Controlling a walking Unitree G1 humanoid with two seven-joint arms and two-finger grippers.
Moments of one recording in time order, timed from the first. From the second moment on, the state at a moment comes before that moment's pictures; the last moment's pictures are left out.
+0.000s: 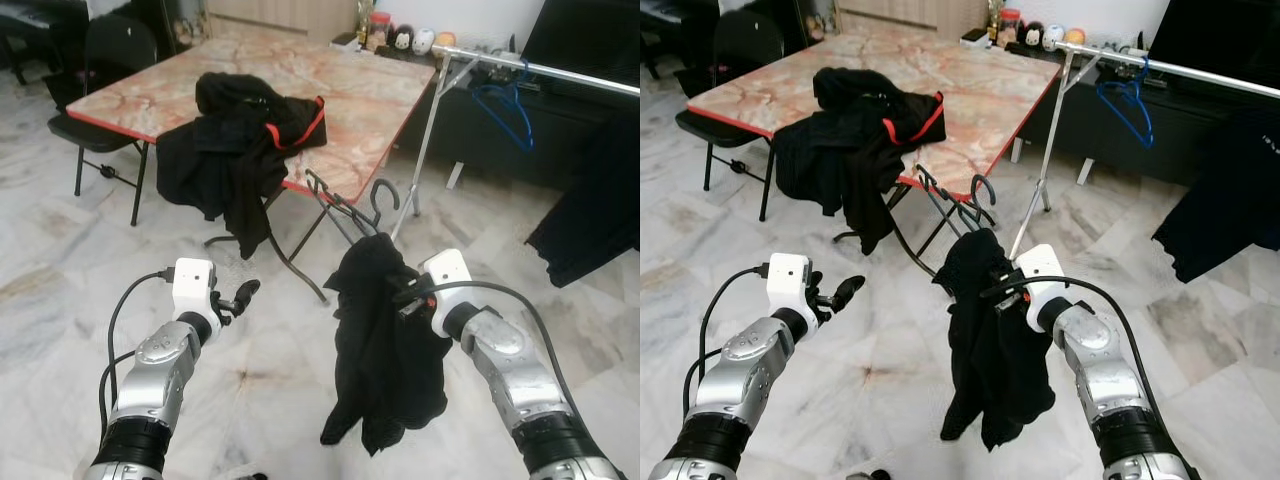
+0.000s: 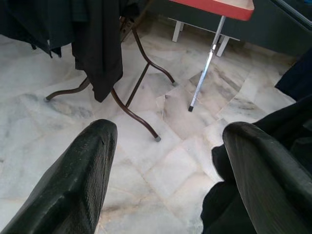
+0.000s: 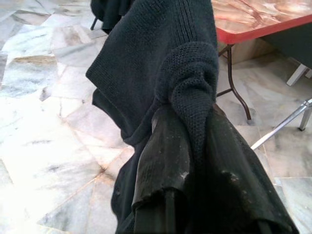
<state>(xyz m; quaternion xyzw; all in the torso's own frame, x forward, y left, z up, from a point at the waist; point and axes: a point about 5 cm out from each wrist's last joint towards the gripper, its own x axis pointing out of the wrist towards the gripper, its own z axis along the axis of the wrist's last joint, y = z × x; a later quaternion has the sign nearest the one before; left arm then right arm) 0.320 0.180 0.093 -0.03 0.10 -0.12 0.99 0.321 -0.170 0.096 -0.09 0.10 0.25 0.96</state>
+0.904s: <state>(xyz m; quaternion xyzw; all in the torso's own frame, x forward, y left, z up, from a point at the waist) 0.320 0.184 0.093 0.00 0.11 -0.13 0.98 0.322 -0.164 0.098 -0.11 0.10 0.30 0.94</state>
